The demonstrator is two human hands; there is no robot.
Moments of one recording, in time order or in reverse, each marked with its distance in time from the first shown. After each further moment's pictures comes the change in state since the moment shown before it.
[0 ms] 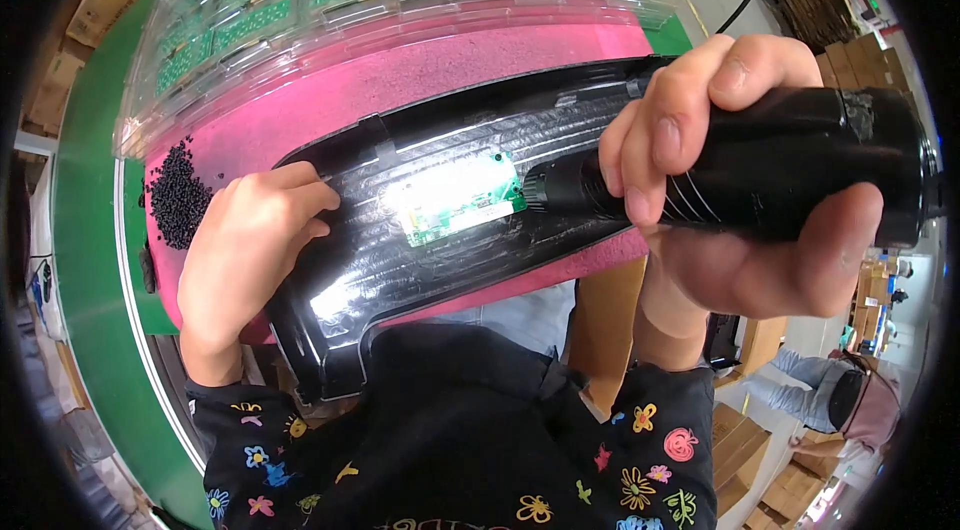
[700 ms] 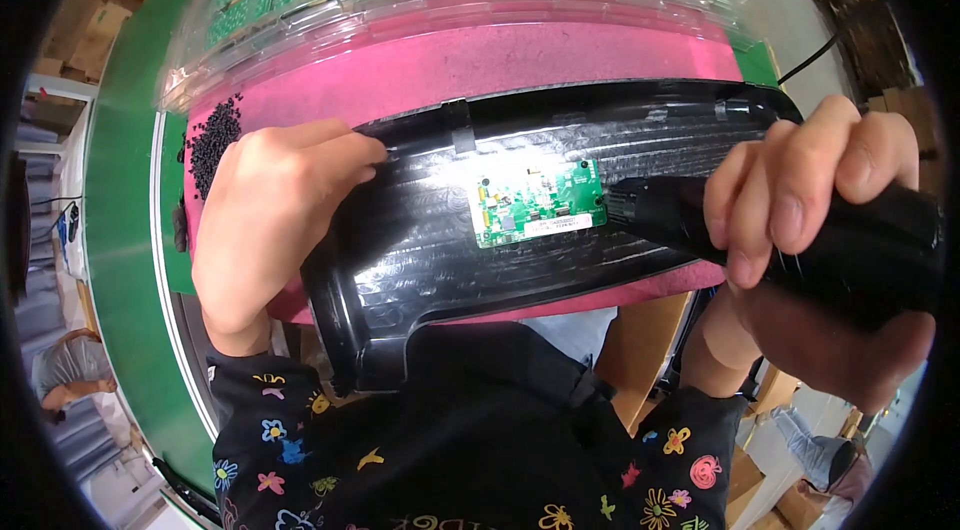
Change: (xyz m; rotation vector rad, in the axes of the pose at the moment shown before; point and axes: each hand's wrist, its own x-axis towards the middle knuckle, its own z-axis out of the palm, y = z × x) left_hand 0.000 -0.006 -0.008 0.113 0.100 -0.064; right_hand -0.004 0.011 0.000 -0.004 0.119 0.036
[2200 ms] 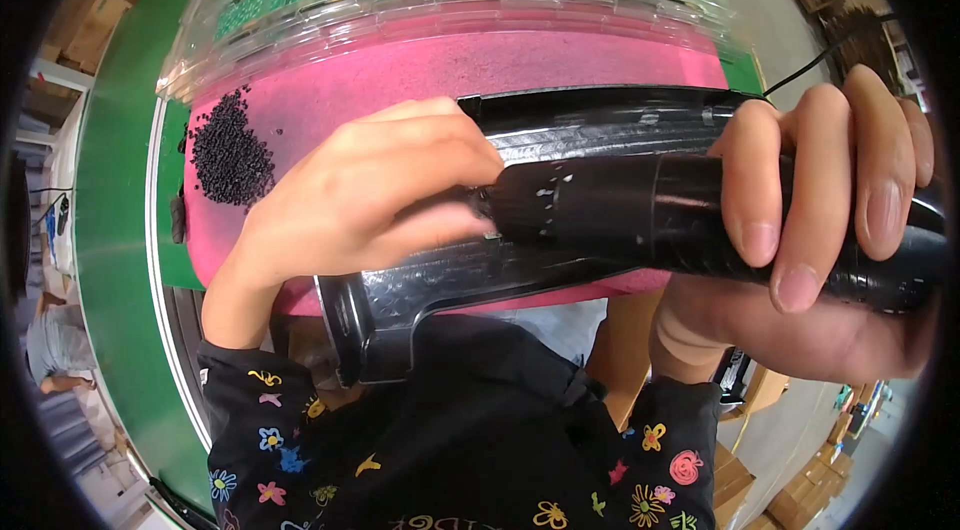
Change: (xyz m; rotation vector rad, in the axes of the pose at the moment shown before) left_hand 0.025 0.003 0.029 -0.668 0.197 0.529; right_hand 0.019 0.003 0.023 0.478 -0.218 -0.223
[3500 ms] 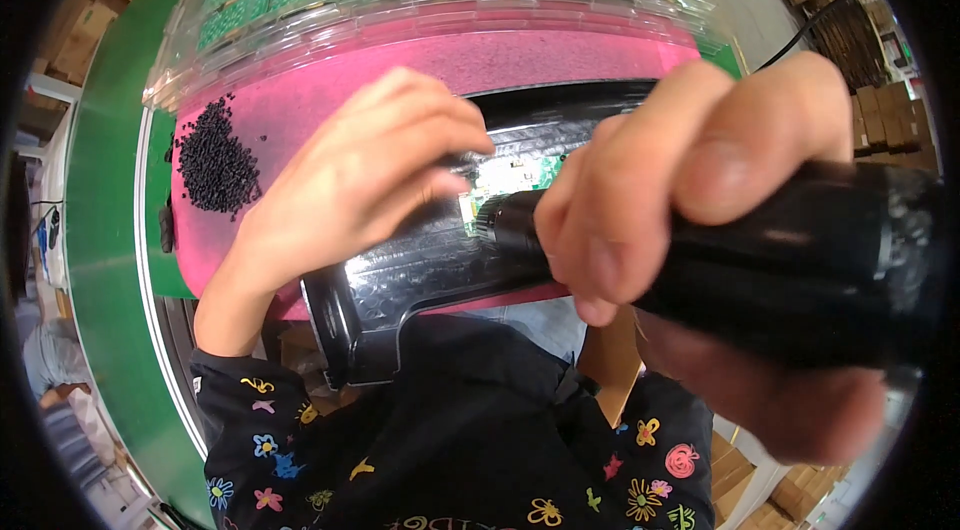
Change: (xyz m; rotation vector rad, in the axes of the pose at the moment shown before) left_hand 0.002 -0.002 0.007 0.081 0.047 -0.097; right_hand -0.013 0.021 0.034 -0.209 0.085 0.161
